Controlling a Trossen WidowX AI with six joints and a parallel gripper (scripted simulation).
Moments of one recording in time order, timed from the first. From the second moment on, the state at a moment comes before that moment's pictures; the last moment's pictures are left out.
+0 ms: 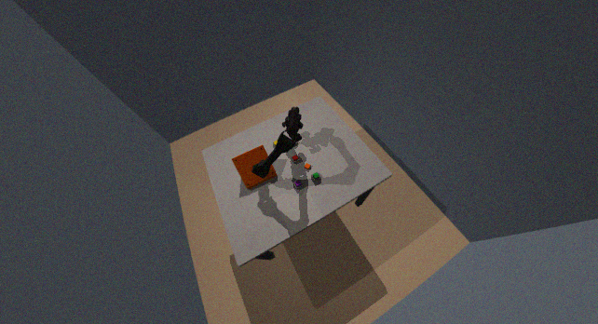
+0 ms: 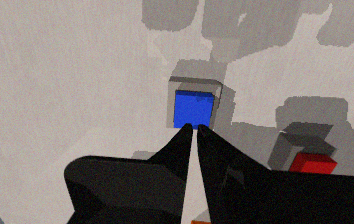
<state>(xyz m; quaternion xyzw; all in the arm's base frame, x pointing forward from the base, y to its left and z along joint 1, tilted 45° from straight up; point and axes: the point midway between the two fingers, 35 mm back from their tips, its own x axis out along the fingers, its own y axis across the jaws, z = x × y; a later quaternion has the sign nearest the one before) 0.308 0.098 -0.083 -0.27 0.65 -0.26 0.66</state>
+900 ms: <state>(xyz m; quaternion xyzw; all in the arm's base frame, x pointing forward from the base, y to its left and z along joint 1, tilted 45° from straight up) 0.310 0.076 -0.106 -0.27 0.65 -0.26 0.66</state>
